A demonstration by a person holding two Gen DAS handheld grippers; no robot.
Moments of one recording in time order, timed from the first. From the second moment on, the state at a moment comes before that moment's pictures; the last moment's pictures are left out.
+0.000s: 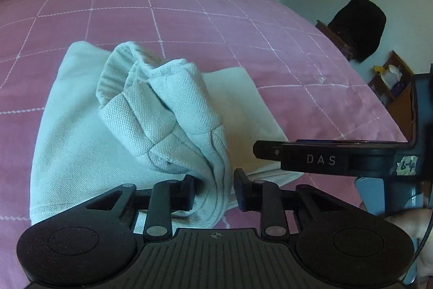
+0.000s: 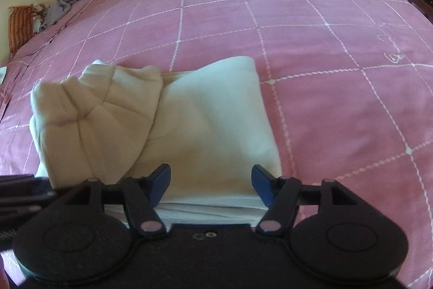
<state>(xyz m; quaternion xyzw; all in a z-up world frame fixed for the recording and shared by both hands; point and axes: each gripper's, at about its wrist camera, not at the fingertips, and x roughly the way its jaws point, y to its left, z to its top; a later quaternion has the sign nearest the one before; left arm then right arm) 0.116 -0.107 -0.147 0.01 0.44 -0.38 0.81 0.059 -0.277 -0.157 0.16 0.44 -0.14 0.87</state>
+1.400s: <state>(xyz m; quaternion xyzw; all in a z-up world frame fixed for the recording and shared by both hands) 0.140 -0.004 -0.189 -0.10 0.49 -0.21 0.84 0.017 -0.303 -0.136 0.30 0.40 -0.11 0.86</state>
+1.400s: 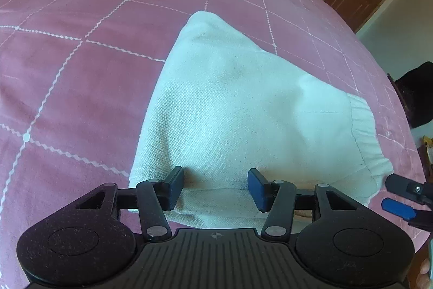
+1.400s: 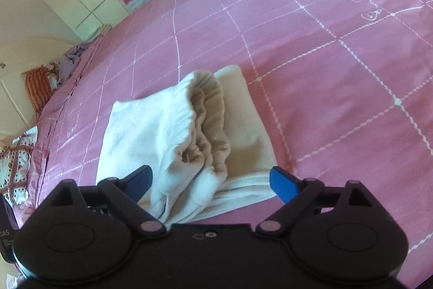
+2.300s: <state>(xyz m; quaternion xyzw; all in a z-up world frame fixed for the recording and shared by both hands) 0.146 -0.032 -0.174 -0.10 0.46 -0.24 0.85 0.045 -0.306 -0.102 0.21 0.36 -0.08 0.91</state>
